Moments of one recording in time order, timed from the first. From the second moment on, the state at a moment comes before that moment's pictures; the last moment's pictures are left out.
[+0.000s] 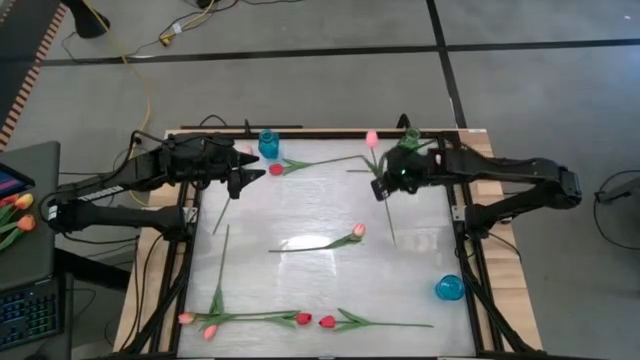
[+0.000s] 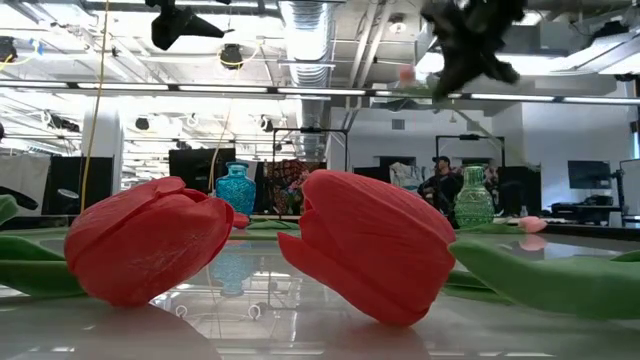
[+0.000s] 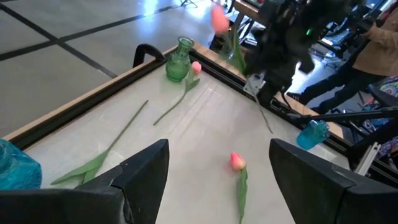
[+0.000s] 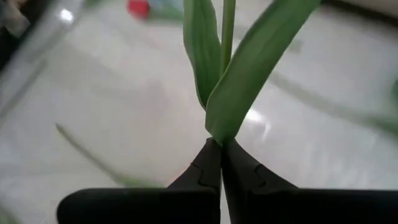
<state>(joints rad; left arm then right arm) 0.29 0.82 0.97 -0.48 -0.02 -0.41 -0.18 1.20 1.14 -0.84 0.25 0.77</state>
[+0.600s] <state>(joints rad) 0.29 0.82 0.96 -0.48 -0.04 -0.41 -0.40 1.19 1.33 -0.75 0.45 0.31</state>
